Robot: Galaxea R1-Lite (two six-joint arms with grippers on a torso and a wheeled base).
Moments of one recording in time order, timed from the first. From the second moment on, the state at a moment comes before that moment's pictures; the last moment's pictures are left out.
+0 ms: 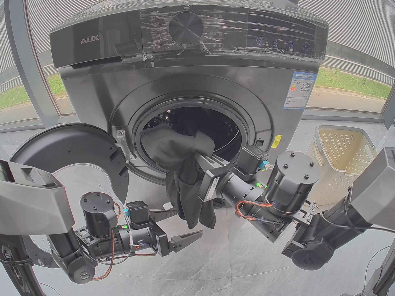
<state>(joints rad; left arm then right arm) -0.55 2.06 -0.28 -1.54 -0.43 -0.18 0.88 2.01 -0.80 -1.34 -0.25 0.23</state>
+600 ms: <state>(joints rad) -0.55 2.18 -0.41 -1.55 -0.37 -0.20 0.89 2.02 -0.80 -1.35 -0.25 0.22</state>
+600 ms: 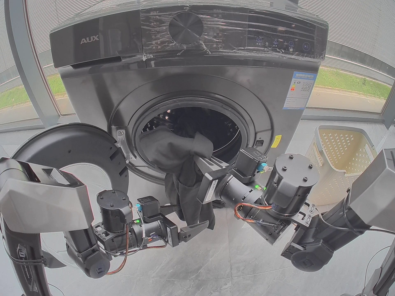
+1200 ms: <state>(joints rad) -0.57 2.25 -0.50 -1.55 -0.29 -0.19 0.89 2.02 -0.78 -1.35 -0.25 0.22</state>
